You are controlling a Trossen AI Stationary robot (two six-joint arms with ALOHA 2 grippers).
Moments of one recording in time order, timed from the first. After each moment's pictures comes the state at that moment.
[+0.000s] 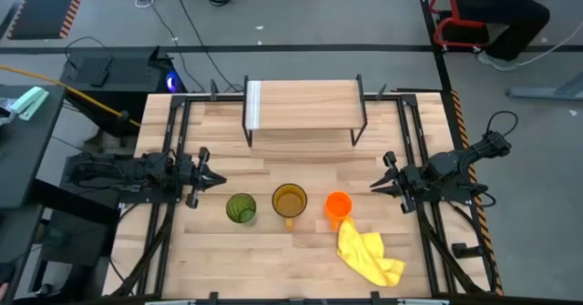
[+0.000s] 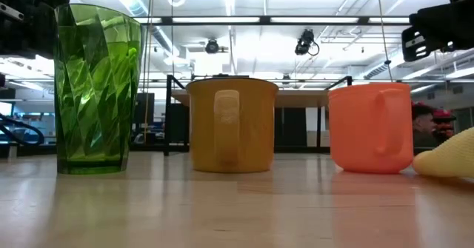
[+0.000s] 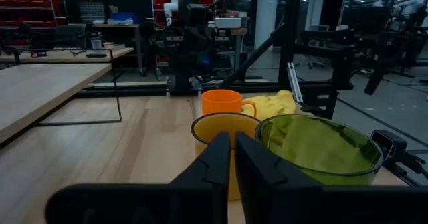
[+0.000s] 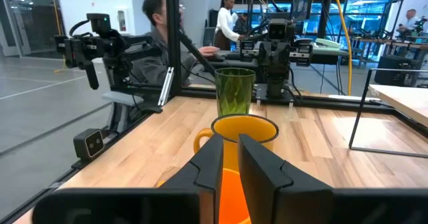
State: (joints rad) left arm -0.12 0.03 0.01 0.05 -0.02 -0.02; right arm 0.42 0.00 0.04 -0.04 0.18 -0.03
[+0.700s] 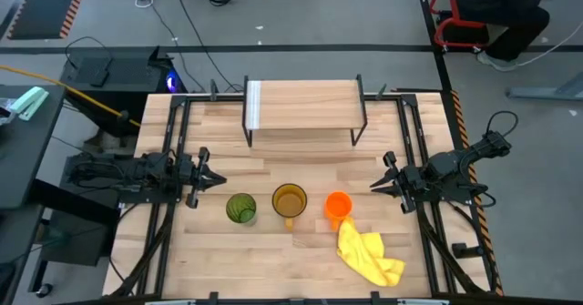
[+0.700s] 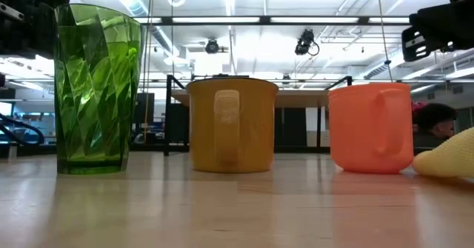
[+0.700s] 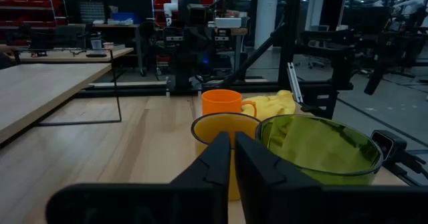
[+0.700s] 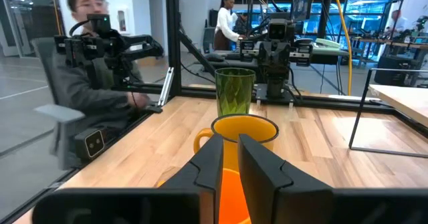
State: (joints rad) left arm -0.12 0.03 0.01 0.05 -0.02 -0.02; right arm 0.42 0.00 0.04 -0.04 0.18 -0.03
